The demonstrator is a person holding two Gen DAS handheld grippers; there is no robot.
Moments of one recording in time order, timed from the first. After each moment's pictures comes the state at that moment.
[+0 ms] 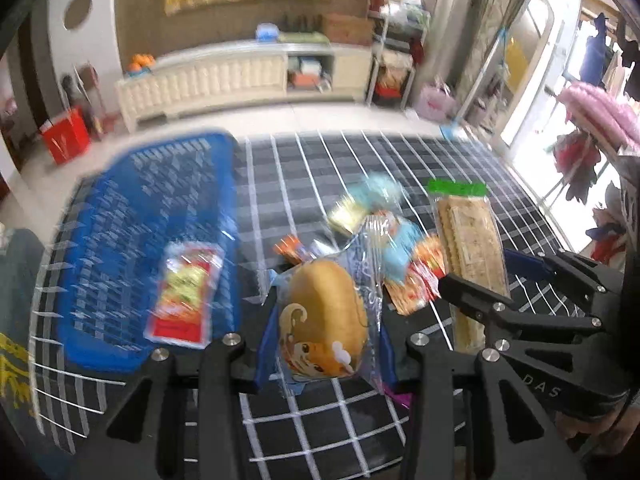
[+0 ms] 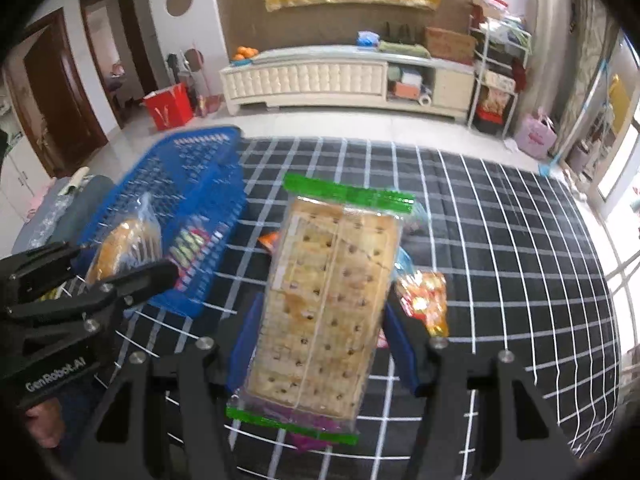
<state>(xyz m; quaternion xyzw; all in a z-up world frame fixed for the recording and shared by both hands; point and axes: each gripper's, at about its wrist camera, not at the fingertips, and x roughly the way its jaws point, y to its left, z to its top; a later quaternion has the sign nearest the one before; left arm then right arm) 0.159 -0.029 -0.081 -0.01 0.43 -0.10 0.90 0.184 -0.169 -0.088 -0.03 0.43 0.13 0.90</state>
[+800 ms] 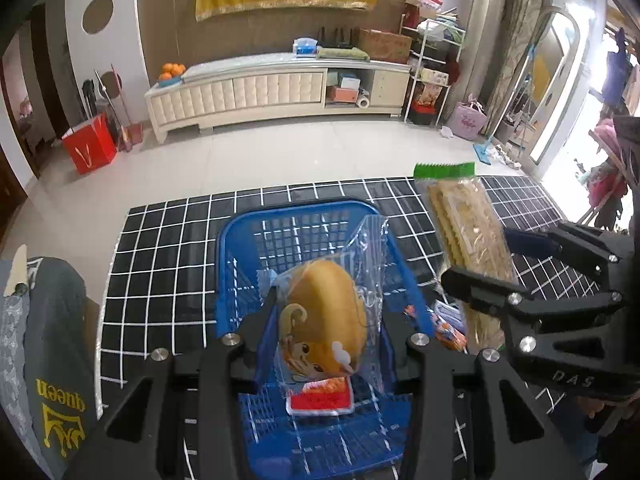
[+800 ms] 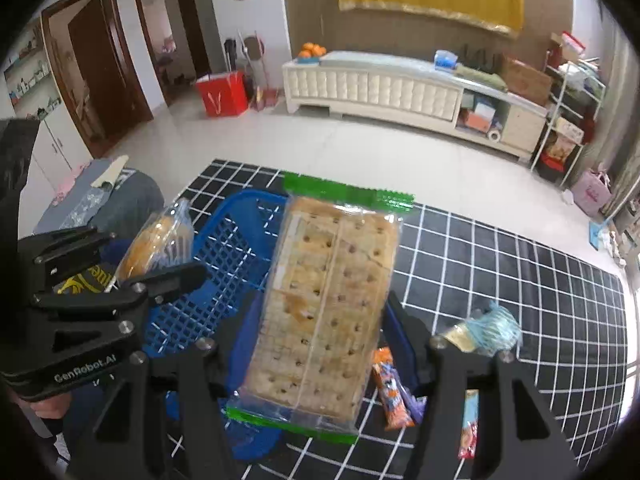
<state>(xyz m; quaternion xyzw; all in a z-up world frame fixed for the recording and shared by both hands) 0.253 0.106 -0.057 -0.01 0.44 -0.07 0.90 0.292 -0.033 -0.068 -0.08 0.43 0.21 0.87</state>
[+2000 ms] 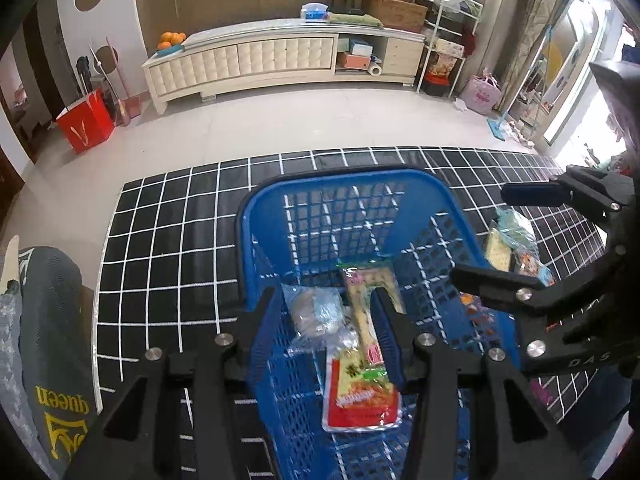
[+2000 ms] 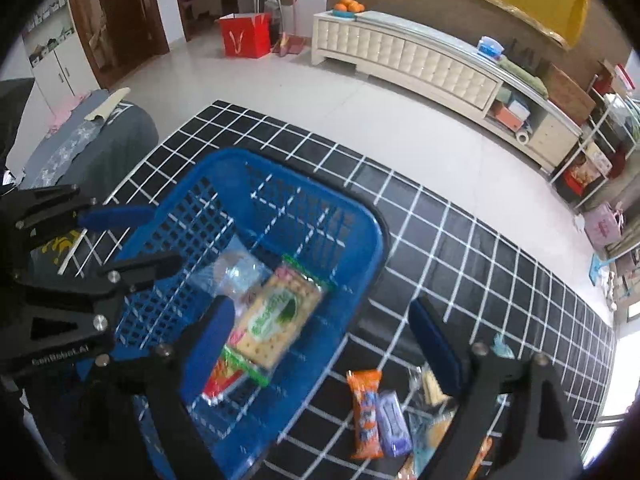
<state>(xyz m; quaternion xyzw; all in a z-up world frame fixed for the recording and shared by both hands) 0.281 0.131 -0.092 0.00 0.48 -0.06 0.87 0.331 -0.005 -0.093 -0.17 0.48 0.24 0.82</state>
